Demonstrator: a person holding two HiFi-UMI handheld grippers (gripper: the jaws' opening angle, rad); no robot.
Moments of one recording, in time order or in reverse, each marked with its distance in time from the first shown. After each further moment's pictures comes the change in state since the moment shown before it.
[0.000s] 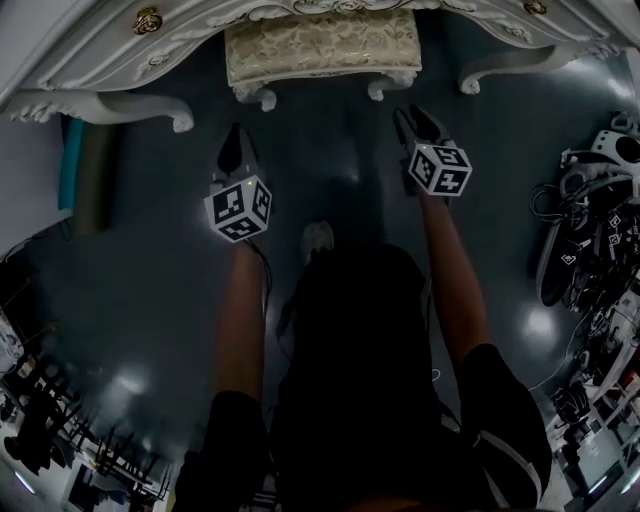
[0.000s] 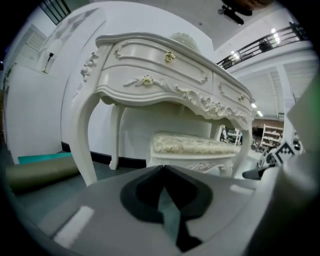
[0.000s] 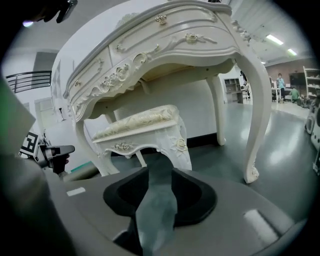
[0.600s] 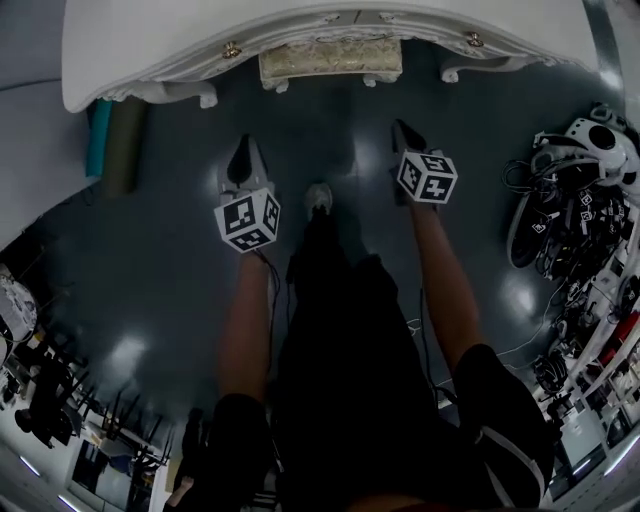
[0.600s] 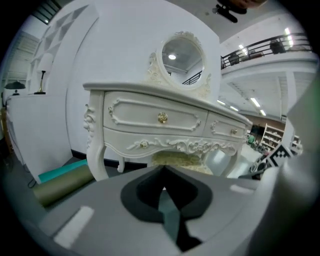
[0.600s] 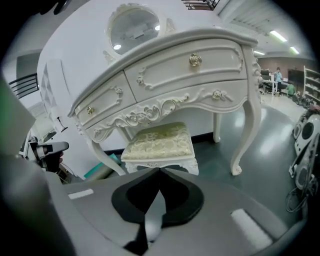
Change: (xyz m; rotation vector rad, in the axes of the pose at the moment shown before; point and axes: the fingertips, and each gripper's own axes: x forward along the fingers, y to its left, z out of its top) left arm -0.117 -0.020 0.169 -0.023 0.134 0.015; right arm -0.128 0.089 0.113 0.061 0.182 -0.048
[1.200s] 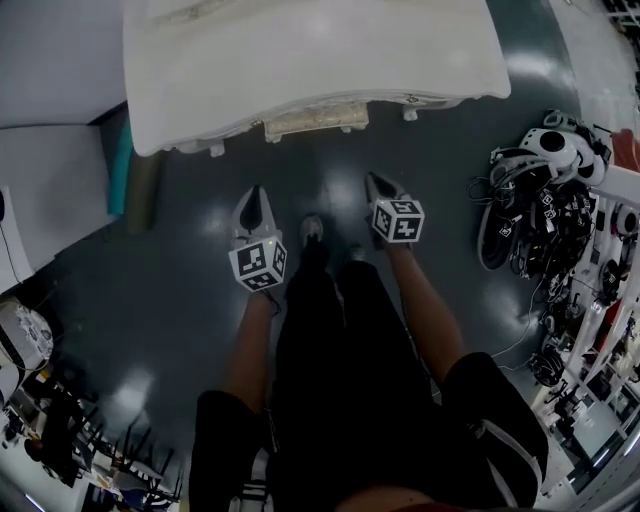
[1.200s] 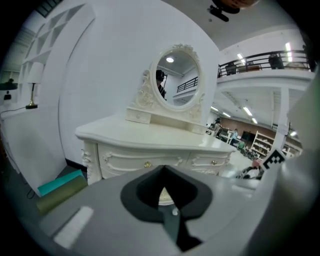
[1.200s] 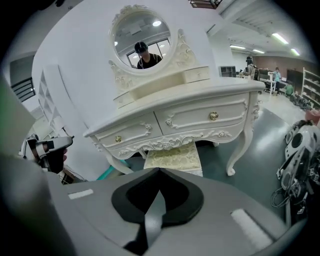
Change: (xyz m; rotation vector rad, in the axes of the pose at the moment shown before) left arm -0.093 -0.028 0.155 -0.022 -0.002 -0.104; right arm -0.128 0.095 0.097 0.029 0.063 -0.016
